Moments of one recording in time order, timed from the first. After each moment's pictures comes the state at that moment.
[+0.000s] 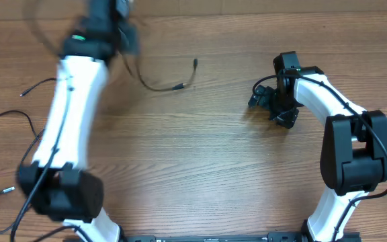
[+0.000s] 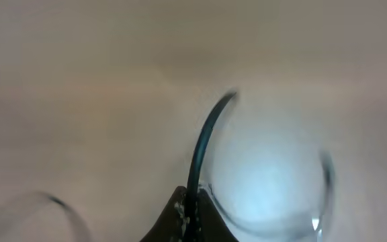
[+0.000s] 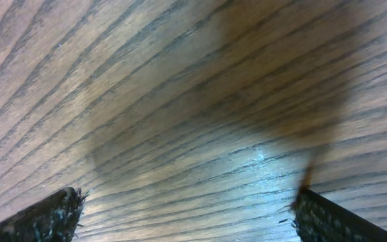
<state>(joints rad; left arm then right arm) -0.07 1.83 1.90 -0.78 -0.14 -0.03 0.12 2.01 1.36 -0.82 -0.16 0.65</state>
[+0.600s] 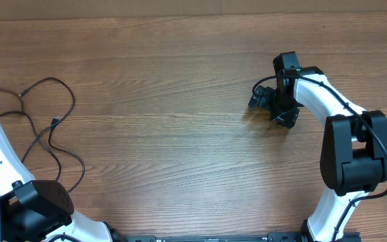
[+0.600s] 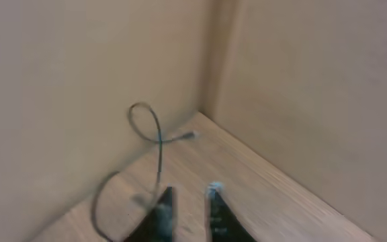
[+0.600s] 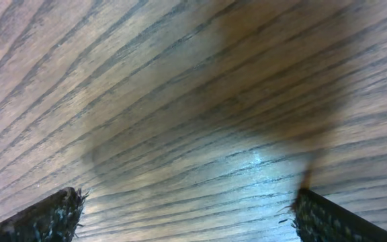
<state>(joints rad) 0.51 1.79 2.02 -0.64 -0.19 -0.17 0.12 2.01 1.36 -0.82 -0.14 0.62</state>
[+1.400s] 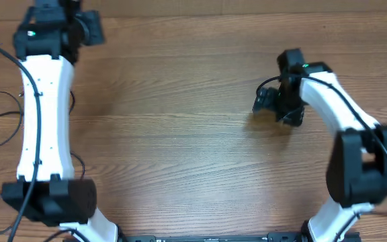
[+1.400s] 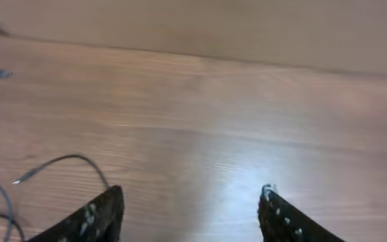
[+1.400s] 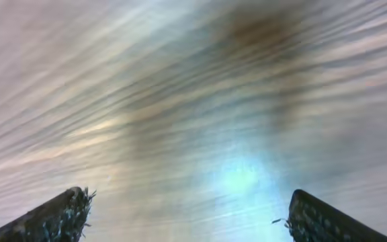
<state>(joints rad) 0.02 1.81 2.02 -0.99 -0.09 -0.09 0.12 1.89 1.41 -1.00 -0.14 0.50</state>
